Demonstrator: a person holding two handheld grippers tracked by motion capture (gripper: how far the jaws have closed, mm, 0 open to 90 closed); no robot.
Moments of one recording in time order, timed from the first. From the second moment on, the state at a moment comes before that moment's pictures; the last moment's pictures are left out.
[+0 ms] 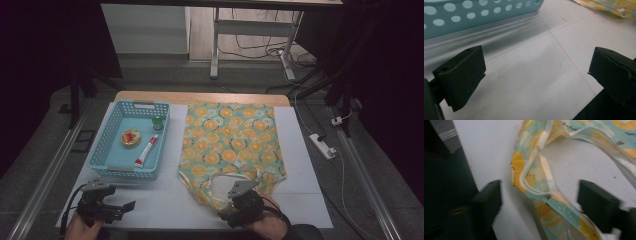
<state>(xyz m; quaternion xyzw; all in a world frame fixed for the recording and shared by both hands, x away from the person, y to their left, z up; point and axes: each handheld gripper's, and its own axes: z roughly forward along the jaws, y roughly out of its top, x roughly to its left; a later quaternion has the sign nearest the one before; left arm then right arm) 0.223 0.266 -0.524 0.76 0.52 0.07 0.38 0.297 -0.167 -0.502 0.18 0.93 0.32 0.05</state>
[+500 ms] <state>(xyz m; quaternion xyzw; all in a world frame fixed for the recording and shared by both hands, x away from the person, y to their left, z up) 0.224 0.266 -0.524 0.76 0.53 0.07 0.38 0.301 -0.171 -0.491 0.16 0.93 0.31 0.04</state>
